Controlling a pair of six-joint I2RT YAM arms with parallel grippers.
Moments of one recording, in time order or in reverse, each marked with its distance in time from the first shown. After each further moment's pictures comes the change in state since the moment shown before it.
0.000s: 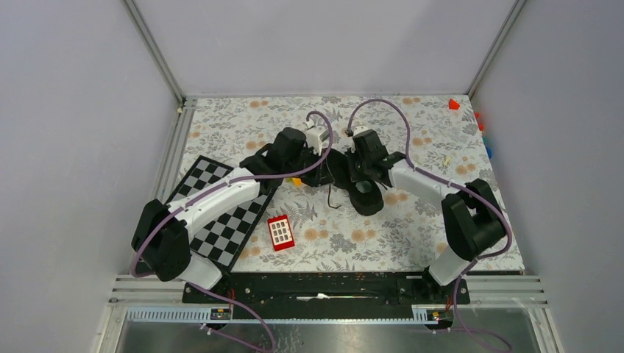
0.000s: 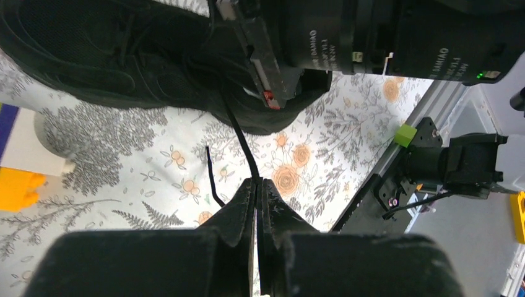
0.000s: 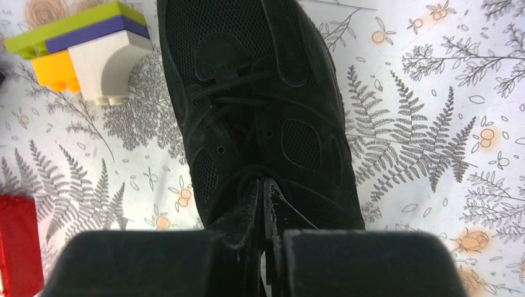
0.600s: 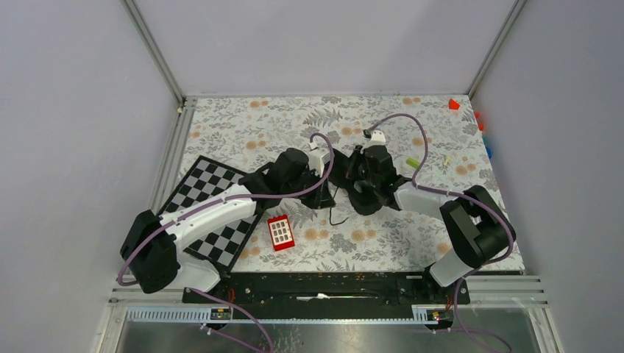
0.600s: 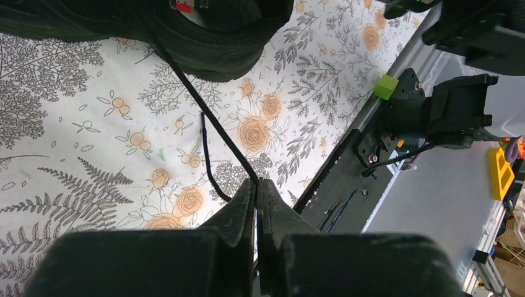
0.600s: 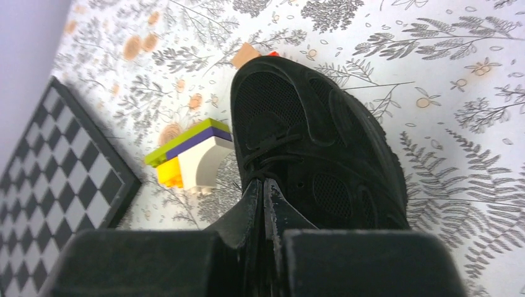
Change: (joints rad) left arm -0.113 -0.092 -0.150 0.002 0.006 -0.068; right arm 0.011 -0.090 -0.341 0.693 0.038 0.299
